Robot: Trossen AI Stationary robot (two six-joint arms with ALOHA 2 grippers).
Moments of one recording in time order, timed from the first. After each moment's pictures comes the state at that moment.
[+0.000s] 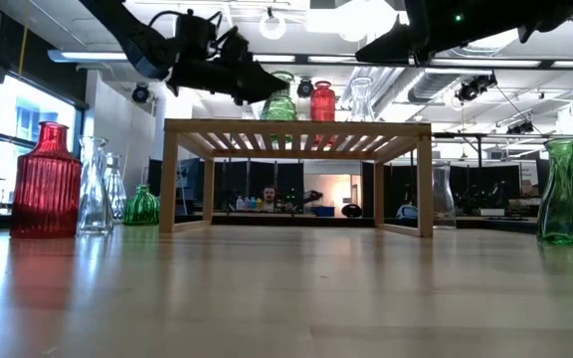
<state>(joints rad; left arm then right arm) 0.72 1.63 1.04 0.54 0.49 0.15 -0.12 1.04 0.61 0.33 0.28 -0.21</state>
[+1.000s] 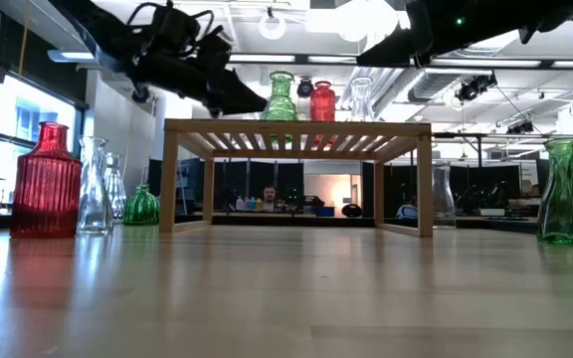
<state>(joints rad) 0.57 1.42 0.74 0.45 0.34 0.11 -0.12 1.04 0.61 0.29 0.28 -0.24</state>
